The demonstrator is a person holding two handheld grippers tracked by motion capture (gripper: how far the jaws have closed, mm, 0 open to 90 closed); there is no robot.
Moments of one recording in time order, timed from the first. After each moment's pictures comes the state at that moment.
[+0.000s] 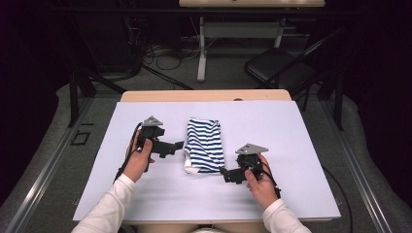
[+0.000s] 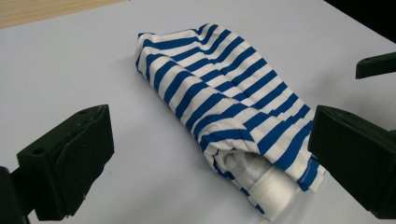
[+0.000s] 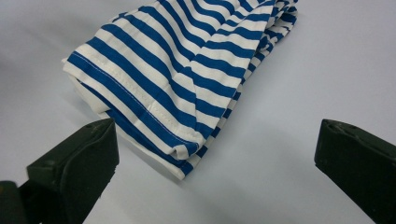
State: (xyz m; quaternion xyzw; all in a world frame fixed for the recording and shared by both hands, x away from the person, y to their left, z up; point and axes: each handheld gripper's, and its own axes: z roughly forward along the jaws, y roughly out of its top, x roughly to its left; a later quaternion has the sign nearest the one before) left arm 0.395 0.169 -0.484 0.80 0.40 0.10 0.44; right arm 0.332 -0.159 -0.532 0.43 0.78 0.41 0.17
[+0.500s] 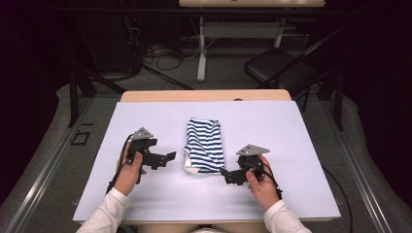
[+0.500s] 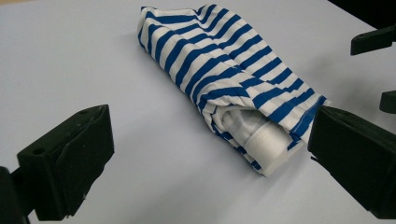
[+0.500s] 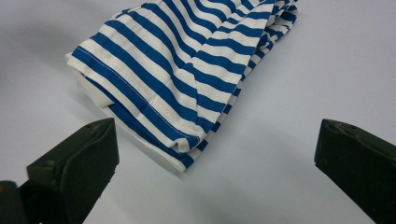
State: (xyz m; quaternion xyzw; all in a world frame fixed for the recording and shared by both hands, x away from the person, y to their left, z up) left arm 0.366 0.192 -0.500 0.79 0.40 0.10 0.45; right arm 0.328 -0.162 -0.530 0.42 0.79 0.41 0.17
